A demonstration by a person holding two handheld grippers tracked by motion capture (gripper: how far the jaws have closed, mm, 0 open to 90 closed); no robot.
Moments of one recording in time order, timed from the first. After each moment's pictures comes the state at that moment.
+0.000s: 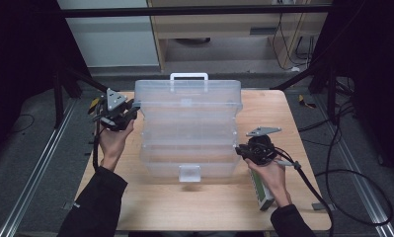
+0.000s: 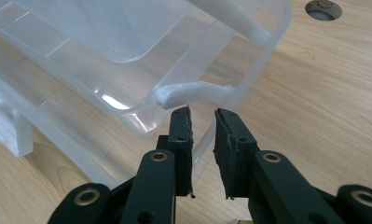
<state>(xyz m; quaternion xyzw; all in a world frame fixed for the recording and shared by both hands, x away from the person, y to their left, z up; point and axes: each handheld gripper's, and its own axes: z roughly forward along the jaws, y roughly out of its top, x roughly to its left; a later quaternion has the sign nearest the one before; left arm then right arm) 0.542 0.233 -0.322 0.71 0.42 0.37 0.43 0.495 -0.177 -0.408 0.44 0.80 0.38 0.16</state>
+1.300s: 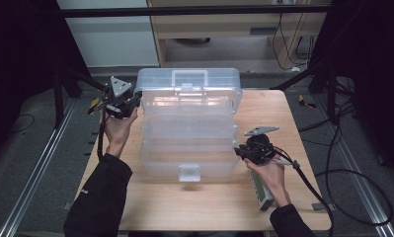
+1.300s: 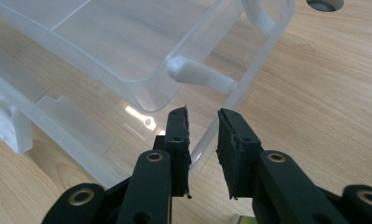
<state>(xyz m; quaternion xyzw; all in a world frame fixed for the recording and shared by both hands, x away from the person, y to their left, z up) 0.575 0.224 -0.310 0.70 0.43 0.39 0.42 0.496 -0.173 -0.407 0.45 0.80 0.36 0.16</state>
